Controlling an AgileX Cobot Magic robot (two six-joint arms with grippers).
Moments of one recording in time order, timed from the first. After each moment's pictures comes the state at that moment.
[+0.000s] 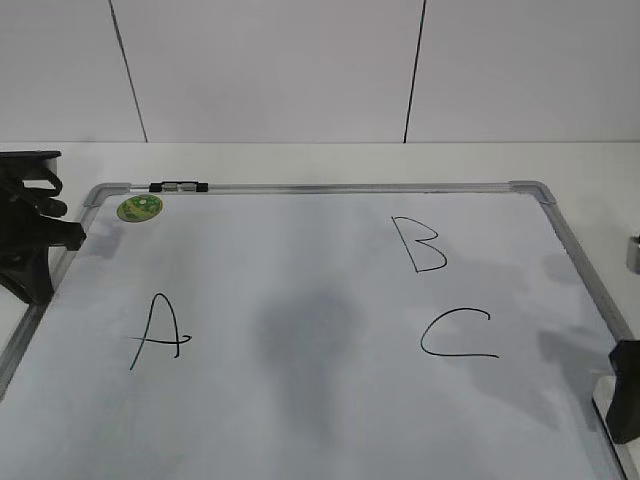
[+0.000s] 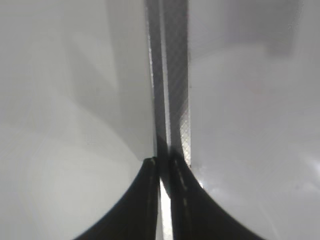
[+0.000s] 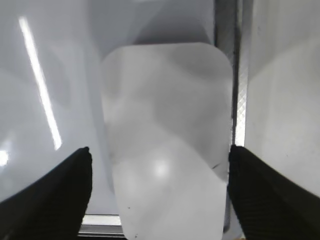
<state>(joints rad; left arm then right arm) -0.08 1.98 -1.28 -0.08 0.94 0.02 0.06 1.40 -0.72 0.13 0.99 0.05</state>
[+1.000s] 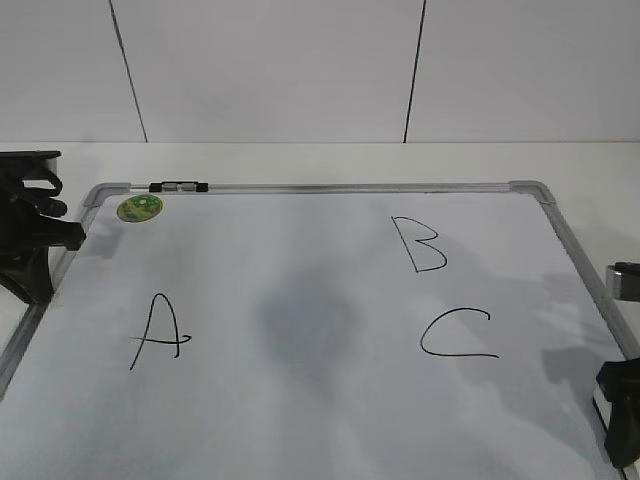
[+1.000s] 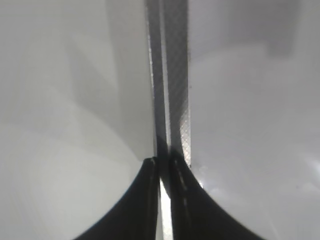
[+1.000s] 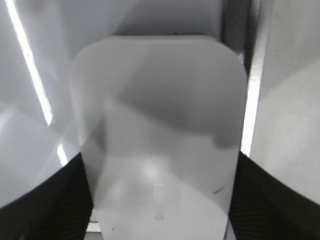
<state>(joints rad) -0.08 1.98 -1.28 -0.08 0.94 0.02 0.06 1.53 -0.73 0.12 0.99 0.04</state>
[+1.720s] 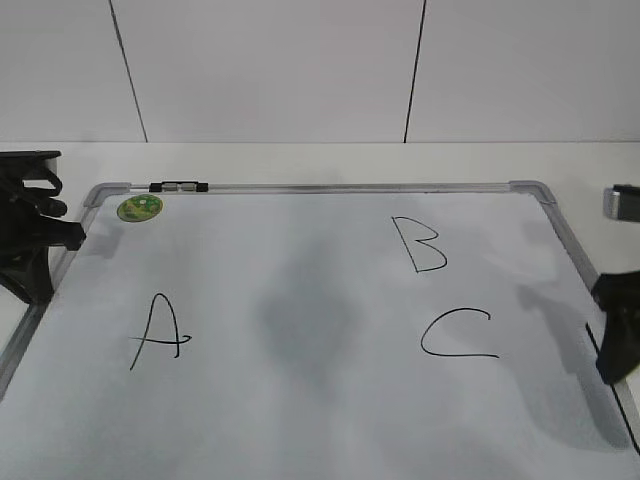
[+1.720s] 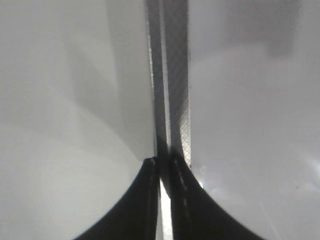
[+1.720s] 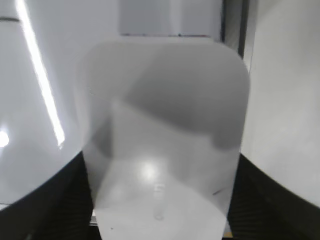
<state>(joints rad) -0.08 1.98 -1.28 -0.08 0.94 0.02 0.06 1.53 -0.94 0.12 1.18 0.04</state>
